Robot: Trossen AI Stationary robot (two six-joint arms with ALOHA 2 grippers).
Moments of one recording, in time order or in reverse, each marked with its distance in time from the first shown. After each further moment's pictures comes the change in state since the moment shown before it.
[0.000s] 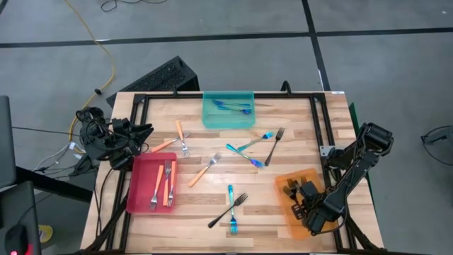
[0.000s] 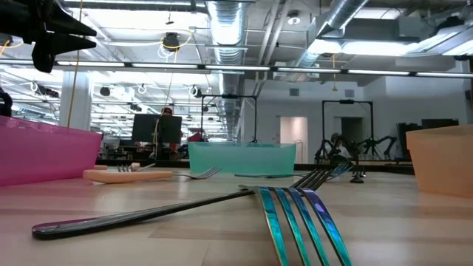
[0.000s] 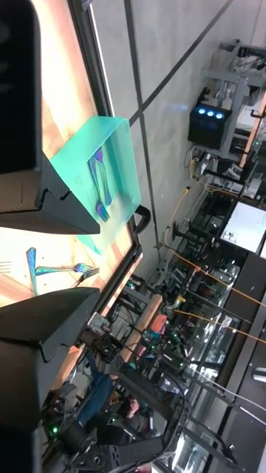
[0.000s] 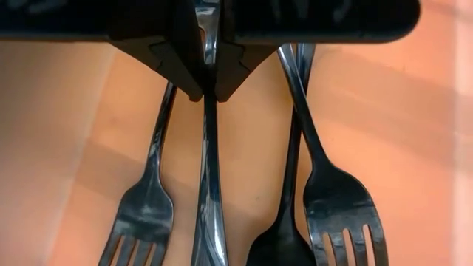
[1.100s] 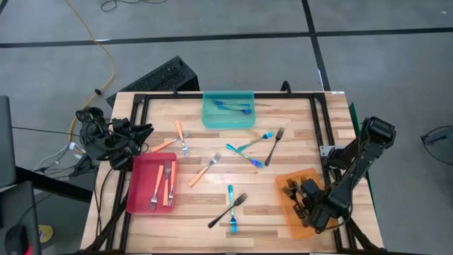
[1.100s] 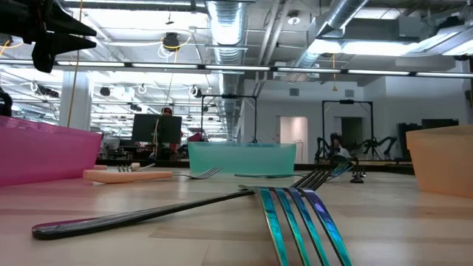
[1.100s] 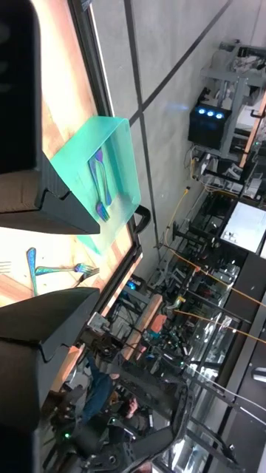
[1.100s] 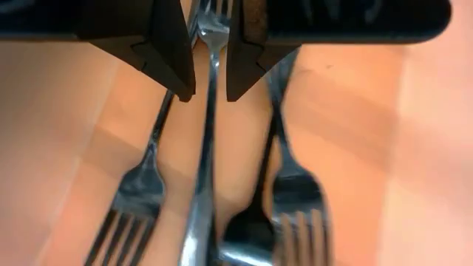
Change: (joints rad) left arm 0.000 0.000 0.000 0.000 0.000 0.000; right arm -0.007 -0.127 0.000 -0.041 0.053 -0.078
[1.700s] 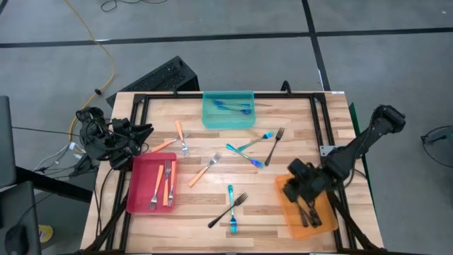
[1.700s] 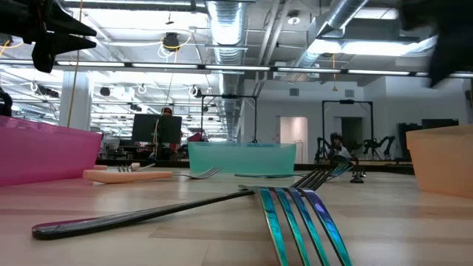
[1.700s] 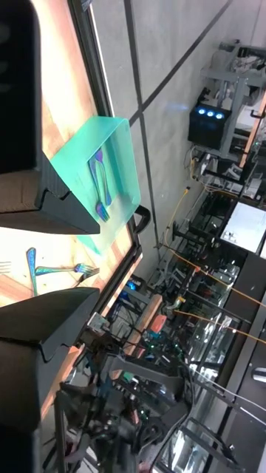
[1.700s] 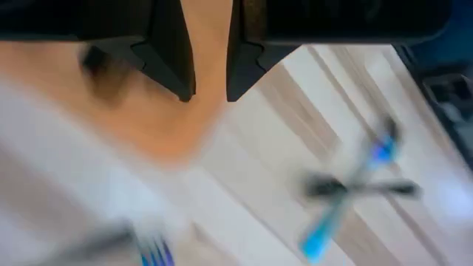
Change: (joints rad) left arm 0.000 0.000 0.000 0.000 0.000 0.000; right arm -0.351 -0.297 0.001 0.192 0.234 -0.668
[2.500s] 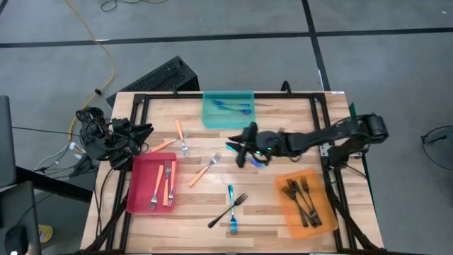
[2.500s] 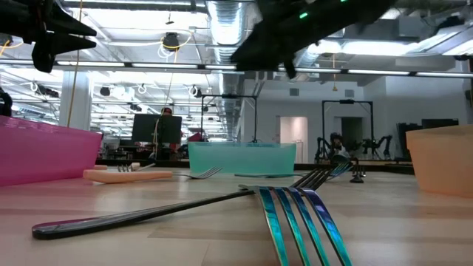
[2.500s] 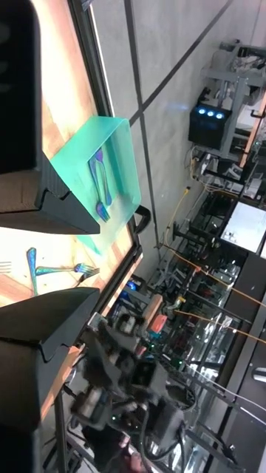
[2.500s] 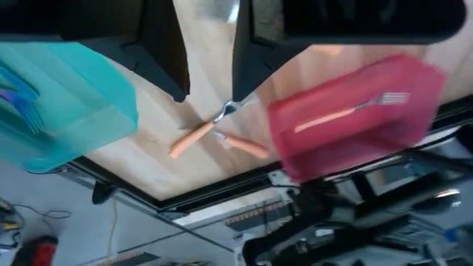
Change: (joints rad) left arm 0.000 0.000 0.000 -0.001 0.000 0.000; right arm -0.578 0.416 0.122 1.052 -0.006 -1.086
